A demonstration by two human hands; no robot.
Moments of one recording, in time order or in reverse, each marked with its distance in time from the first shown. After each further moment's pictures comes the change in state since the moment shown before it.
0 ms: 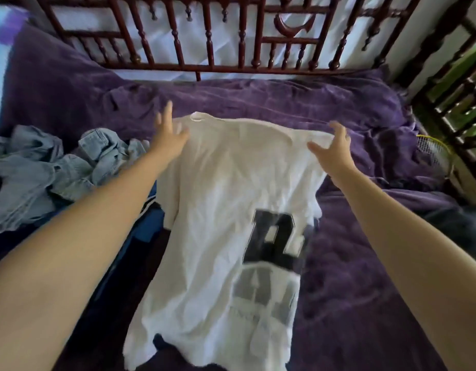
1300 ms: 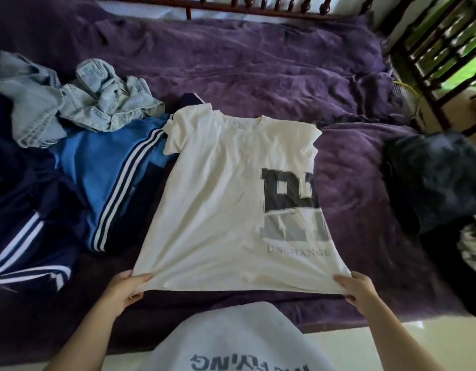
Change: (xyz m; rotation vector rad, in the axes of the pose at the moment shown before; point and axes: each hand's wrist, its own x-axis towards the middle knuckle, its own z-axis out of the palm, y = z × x) left_hand -0.361 -0.302 -0.071 -0.363 -0.285 -1.040; right_hand -0.393 0.245 -0.022 0.143 0.004 0.973
